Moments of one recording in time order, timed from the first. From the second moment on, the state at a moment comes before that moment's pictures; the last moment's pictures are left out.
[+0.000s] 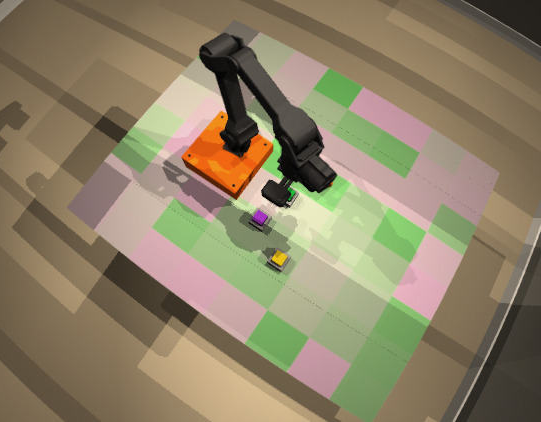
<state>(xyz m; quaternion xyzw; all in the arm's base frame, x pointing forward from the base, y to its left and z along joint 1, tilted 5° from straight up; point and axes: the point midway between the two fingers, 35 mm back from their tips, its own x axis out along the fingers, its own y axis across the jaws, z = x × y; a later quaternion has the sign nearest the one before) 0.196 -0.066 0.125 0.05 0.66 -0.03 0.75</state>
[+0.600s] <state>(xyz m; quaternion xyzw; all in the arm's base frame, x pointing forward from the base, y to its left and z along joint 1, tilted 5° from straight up) 0.200 -0.060 0.061 0.05 0.67 -0.03 0.74</state>
